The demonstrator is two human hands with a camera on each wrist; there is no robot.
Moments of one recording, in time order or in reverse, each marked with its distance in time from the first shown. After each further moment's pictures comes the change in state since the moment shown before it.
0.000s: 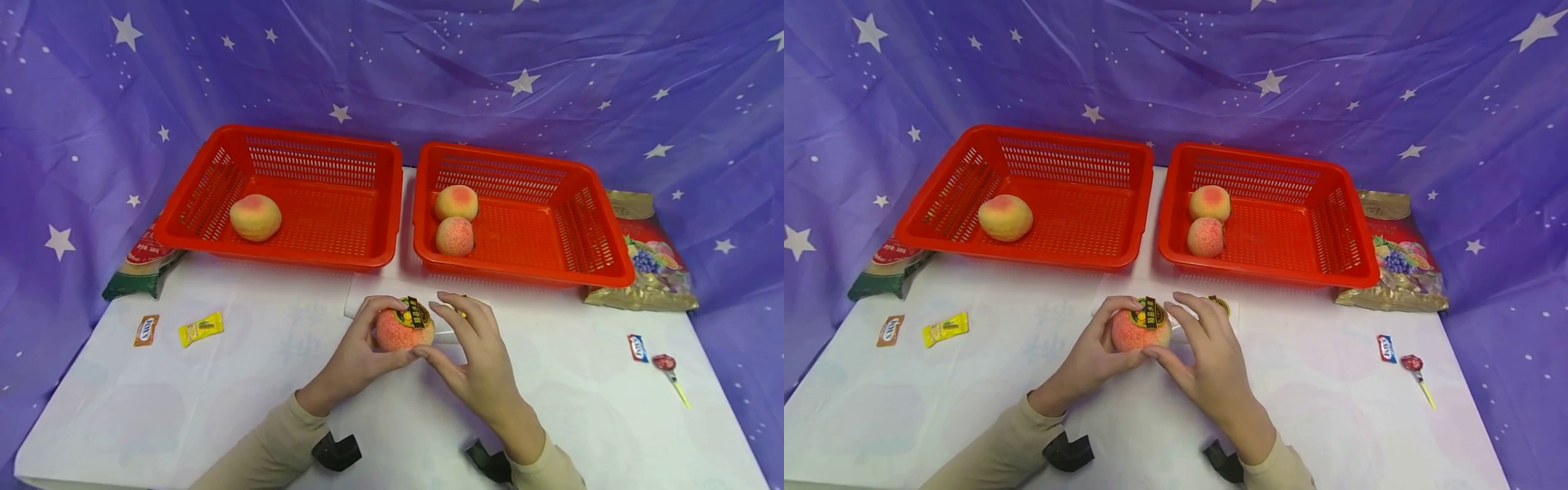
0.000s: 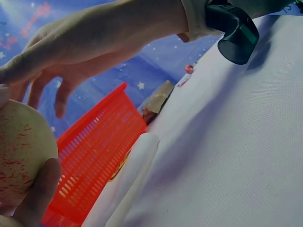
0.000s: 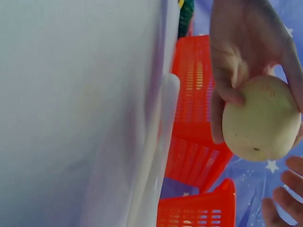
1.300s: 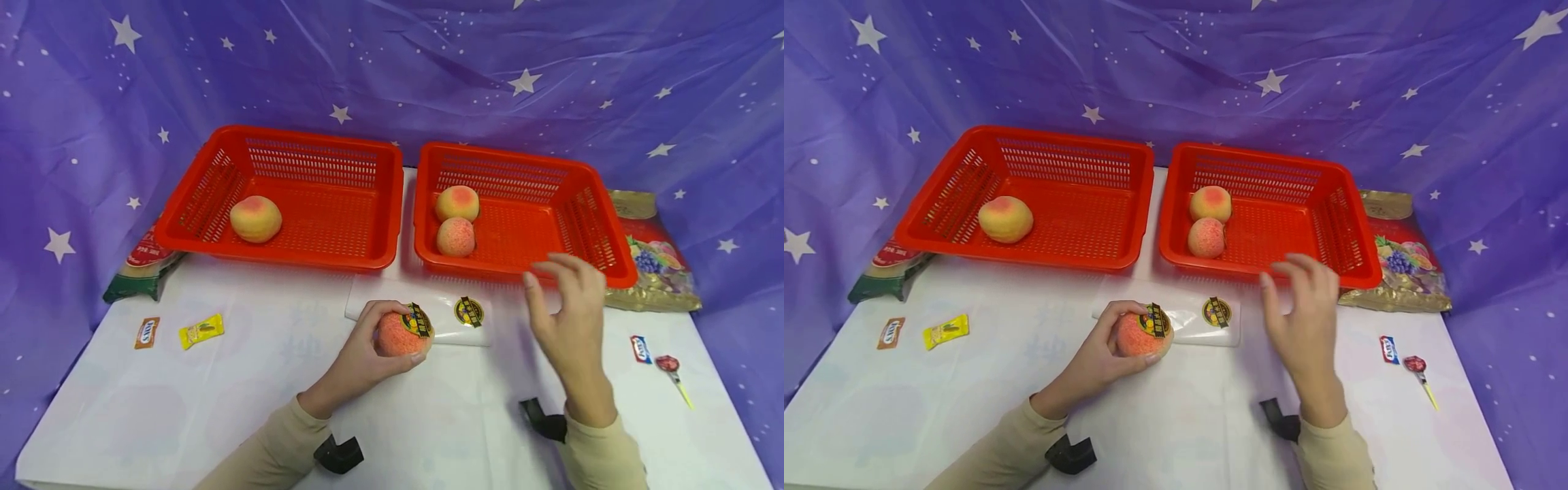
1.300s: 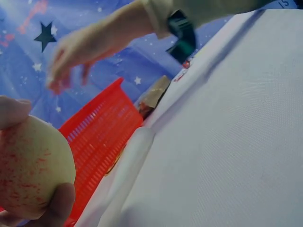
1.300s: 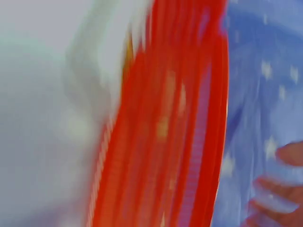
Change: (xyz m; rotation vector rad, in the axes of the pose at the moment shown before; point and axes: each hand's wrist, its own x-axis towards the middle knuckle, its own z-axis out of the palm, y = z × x) left_hand 0.003 0.001 0.003 0.146 0.038 -0.215; right_hand 0.010 0.075 -0.070 -0.281 0.165 0.281
